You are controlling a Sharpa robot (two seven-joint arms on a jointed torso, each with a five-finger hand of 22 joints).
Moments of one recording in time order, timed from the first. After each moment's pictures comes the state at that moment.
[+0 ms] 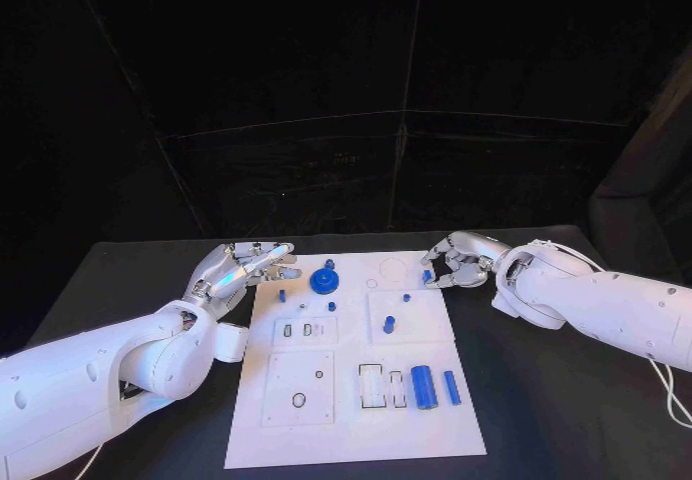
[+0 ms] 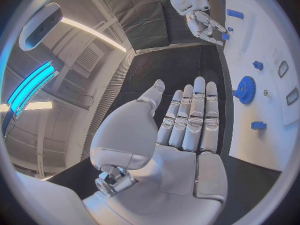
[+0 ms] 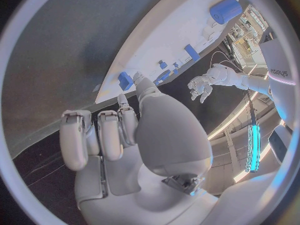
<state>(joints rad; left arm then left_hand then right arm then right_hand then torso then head) 1.19 -0.85 -0.10 1.51 -0.03 -0.24 0.59 1.21 0.05 0.12 -0.07 0.05 0.98 0.22 0.09 0.07 1.10 0.16 0.11 0.07 1.16 0.11 0.18 0.12 0.17 0.91 0.23 0.25 0.08 1.21 -0.88 -0.01 1.29 -1.27 -0.25 0.08 1.41 -0.08 0.04 0.11 0.24 0.86 0.18 0.08 0.07 1.45 0.09 1.38 1.31 1.47 0.01 1.48 1.31 0.02 1.47 0.12 1.55 1.31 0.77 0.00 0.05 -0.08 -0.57</state>
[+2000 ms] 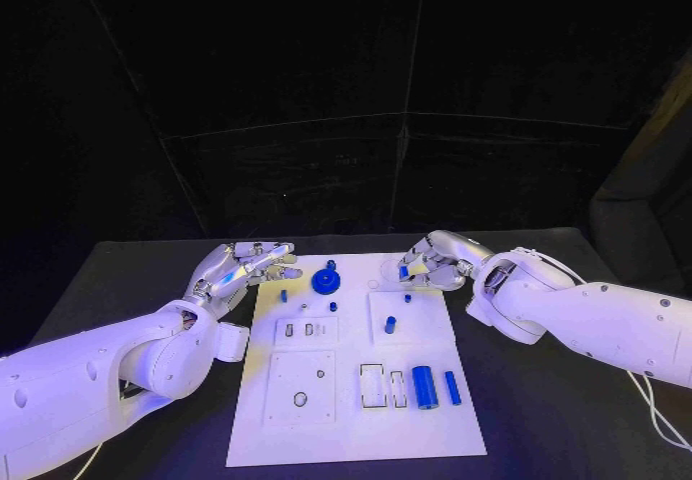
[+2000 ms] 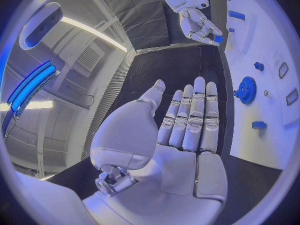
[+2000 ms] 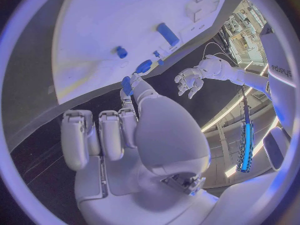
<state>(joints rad) 1.19 -0.86 -0.10 1.52 -0.02 -0.24 0.59 1.21 0.06 0.12 -0.07 0.05 0.98 0.22 0.09 0.07 1.10 0.16 0.10 0.07 1.16 0.11 0.17 0.12 0.17 0.91 0.23 0.25 0.08 1.21 -0.87 -0.01 1.50 -1.26 -0.39 -0.04 1.44 0.03 0.13 0.05 0.15 1.05 0.12 0.15 0.08 1.46 0.04 1.38 1.32 1.47 -0.02 1.48 1.31 0.02 1.47 0.09 1.55 1.31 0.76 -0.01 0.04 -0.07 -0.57</state>
